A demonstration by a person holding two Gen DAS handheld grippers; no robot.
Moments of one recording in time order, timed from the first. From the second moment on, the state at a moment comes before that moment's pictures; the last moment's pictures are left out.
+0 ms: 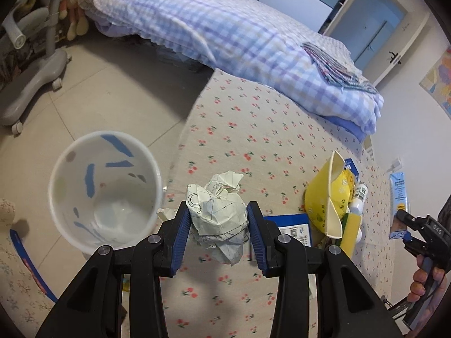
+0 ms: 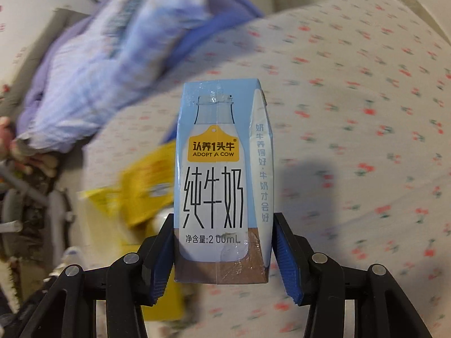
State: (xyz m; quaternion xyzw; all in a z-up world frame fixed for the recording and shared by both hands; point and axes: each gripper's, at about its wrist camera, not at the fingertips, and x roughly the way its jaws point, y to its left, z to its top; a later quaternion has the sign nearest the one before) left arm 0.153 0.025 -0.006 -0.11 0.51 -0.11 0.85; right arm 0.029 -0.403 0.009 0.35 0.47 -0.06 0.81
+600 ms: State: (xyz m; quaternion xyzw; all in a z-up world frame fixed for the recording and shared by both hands) left arm 0.176 0.159 -0.039 -0.11 0.50 -0.03 0.86; right arm 0.102 -0.183 0.015 0.21 0.50 0.11 0.84
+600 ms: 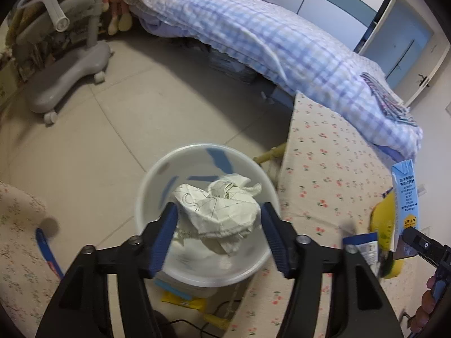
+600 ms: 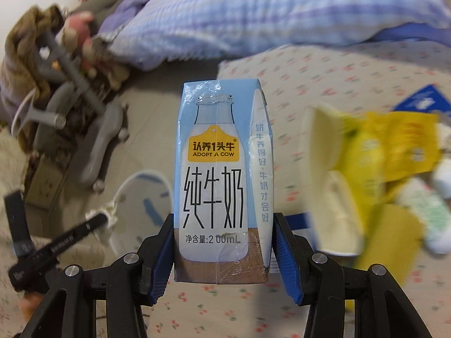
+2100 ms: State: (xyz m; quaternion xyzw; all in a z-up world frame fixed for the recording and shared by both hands) left arm 0.126 0.146 -0.024 -0.06 0.53 -0.01 0.84; right arm 0.090 -0.152 0.004 0.12 0.50 0.12 0.85
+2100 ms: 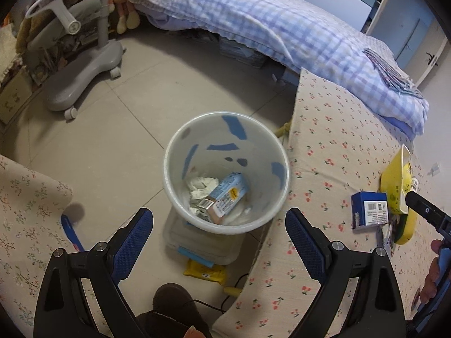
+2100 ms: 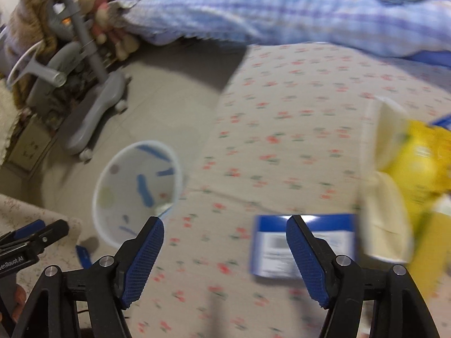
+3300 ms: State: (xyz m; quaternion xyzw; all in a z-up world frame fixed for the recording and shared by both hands) left arm 0.137 -0.091 -0.062 0.21 0.49 -0.29 0.80; right arm 0.025 -0.347 -0.038 0.25 0.55 0.00 0.80
